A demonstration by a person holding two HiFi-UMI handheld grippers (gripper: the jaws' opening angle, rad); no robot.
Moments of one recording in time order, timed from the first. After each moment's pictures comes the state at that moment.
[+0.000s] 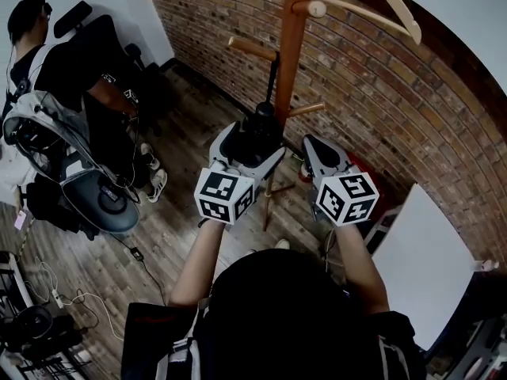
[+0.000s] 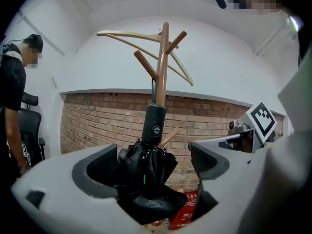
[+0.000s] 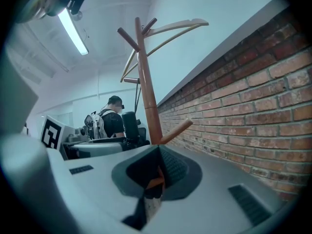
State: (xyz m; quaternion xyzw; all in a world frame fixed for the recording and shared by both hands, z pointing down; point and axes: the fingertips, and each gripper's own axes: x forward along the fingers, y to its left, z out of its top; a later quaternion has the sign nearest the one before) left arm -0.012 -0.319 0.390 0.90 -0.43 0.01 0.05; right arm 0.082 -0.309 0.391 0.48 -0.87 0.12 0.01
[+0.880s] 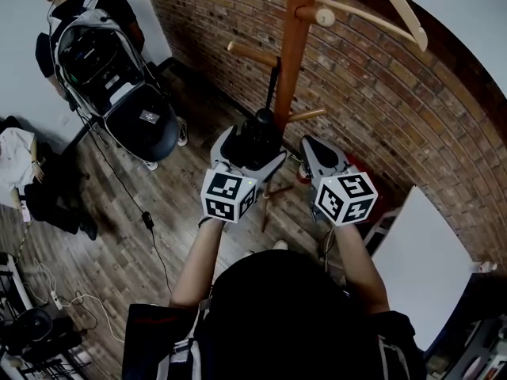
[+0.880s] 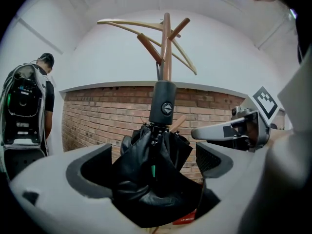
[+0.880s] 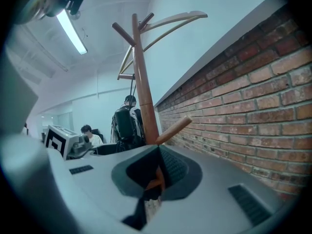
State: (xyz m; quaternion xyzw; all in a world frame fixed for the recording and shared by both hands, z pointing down) left arm -0.010 -0.337 0.420 0.90 -0.44 0.04 0.06; right arm 0.080 -0.323 0.397 0.48 -0.87 0.13 0.02
